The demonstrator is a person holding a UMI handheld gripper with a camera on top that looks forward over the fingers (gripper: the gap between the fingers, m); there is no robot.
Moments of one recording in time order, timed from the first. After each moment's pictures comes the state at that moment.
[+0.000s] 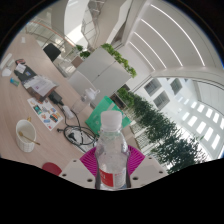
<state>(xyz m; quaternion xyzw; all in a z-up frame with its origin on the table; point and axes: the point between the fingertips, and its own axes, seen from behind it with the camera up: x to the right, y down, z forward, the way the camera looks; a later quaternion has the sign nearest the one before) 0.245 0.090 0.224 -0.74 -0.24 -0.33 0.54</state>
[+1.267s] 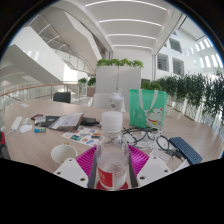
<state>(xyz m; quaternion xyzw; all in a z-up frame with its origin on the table) 0.162 0.086 0.110 -0.79 -0.12 0.05 0.60</state>
